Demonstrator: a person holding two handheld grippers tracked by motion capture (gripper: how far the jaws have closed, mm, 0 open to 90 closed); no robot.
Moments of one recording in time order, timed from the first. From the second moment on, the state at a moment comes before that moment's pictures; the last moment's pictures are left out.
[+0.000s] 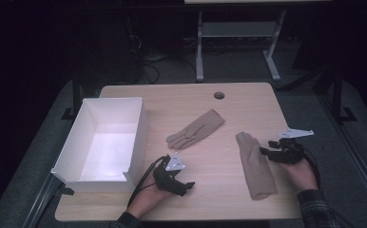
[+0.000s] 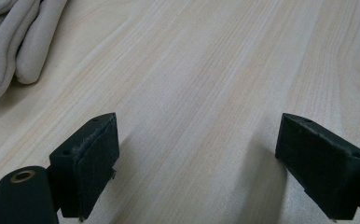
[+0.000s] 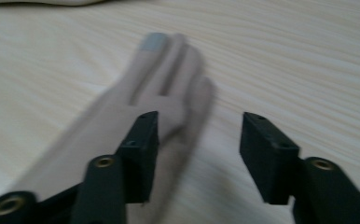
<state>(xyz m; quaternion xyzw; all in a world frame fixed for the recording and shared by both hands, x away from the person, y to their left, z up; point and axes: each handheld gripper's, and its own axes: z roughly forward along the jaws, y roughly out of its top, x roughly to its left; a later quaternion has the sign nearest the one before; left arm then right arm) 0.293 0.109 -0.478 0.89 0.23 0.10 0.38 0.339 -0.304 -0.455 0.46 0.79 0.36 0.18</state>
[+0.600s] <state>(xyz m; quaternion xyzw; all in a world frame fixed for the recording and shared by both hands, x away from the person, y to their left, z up) 0.293 0.109 -0.478 0.89 0.24 0.10 0.38 0.351 -0.325 -0.483 0.52 0.76 0.33 0.21</state>
